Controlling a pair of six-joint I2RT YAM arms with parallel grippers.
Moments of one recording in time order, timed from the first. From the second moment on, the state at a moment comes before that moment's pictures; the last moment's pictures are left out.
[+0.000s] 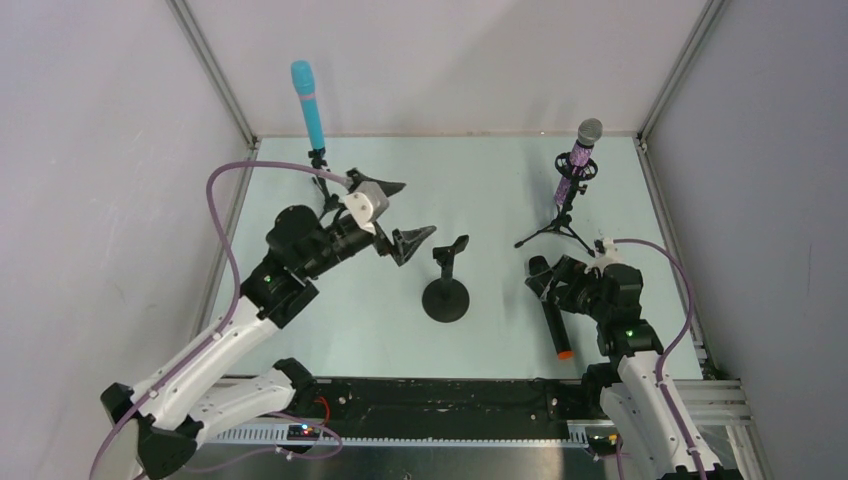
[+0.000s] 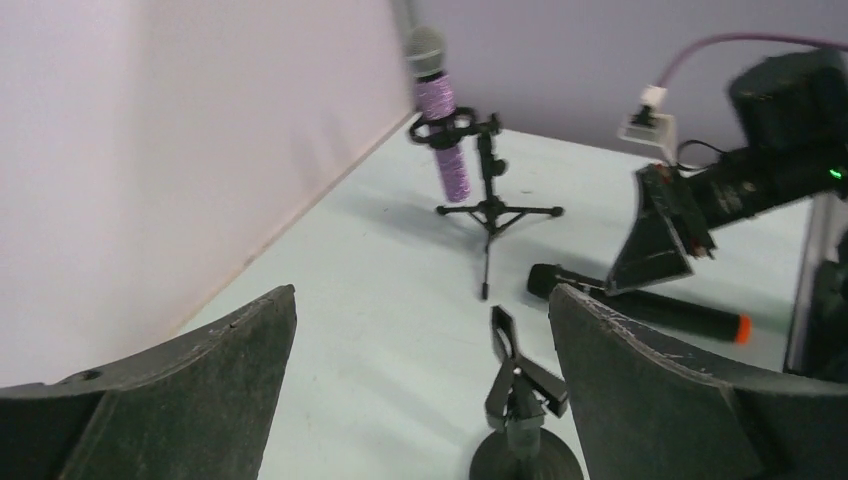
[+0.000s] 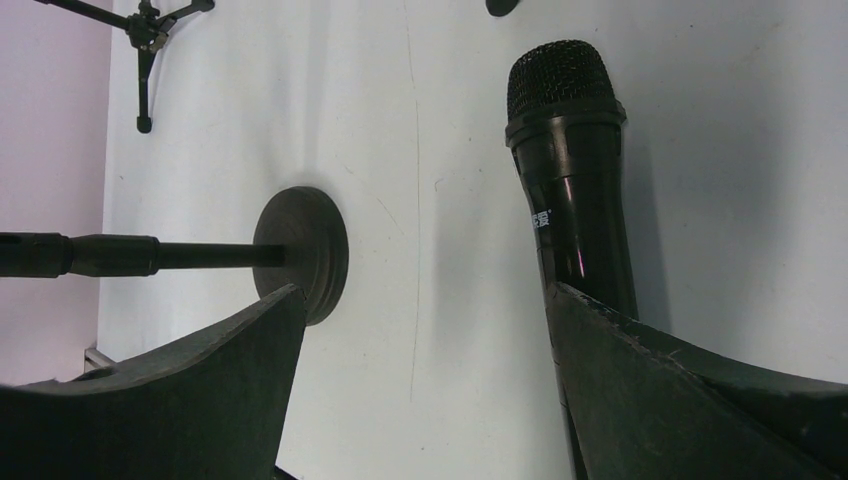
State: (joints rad) left arm -0.70 0.93 0.97 0.03 0.36 0.19; right arm 0.06 0.58 0.29 -0.21 -0.38 0.57
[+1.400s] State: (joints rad) left arm -0.70 0.62 0.36 -0.14 -0.21 -0.40; right arm 0.36 1.10 0.65 -0.48 0.17 0.42
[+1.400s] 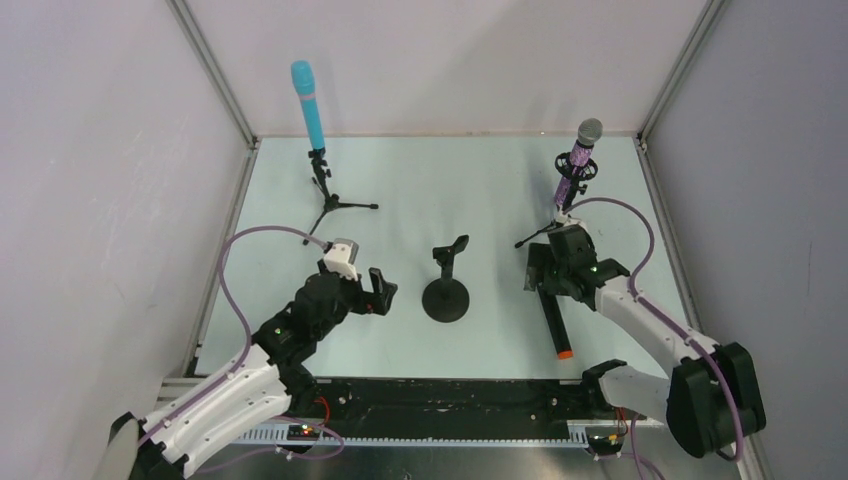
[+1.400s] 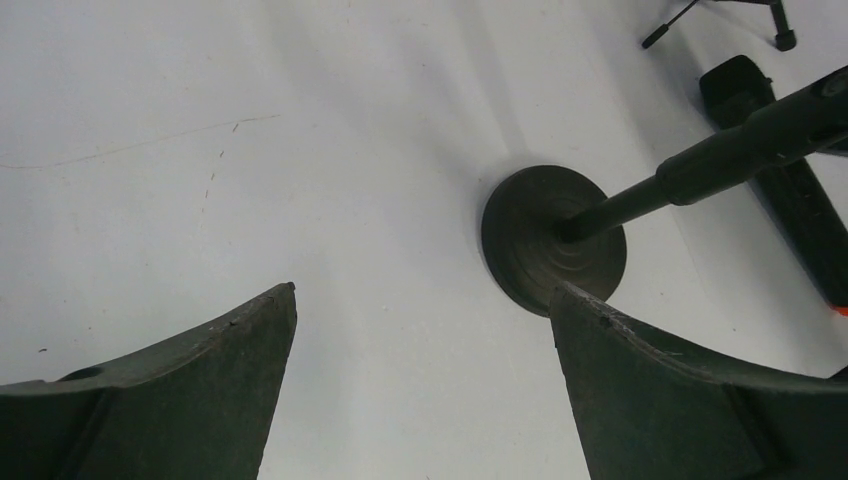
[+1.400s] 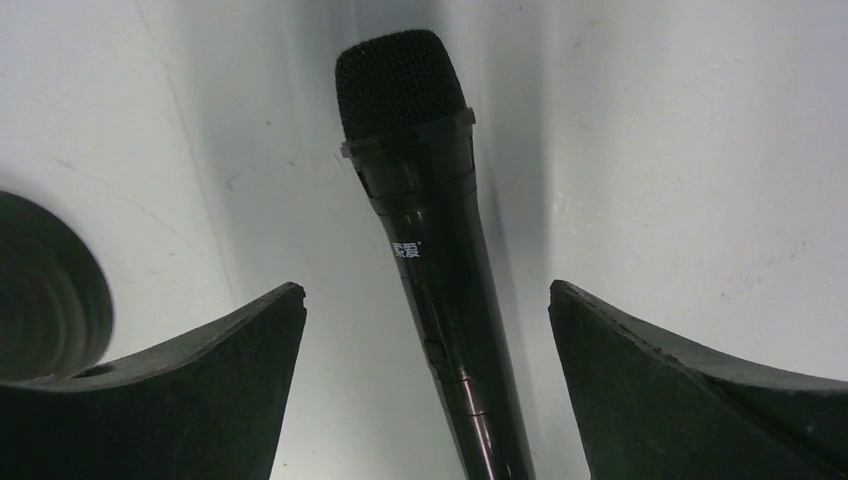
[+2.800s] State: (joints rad) left arm -0.70 0.57 0.36 -0.17 -0.16 -0.39; right arm 0.41 1.46 0.84 -0.60 0.04 0.32
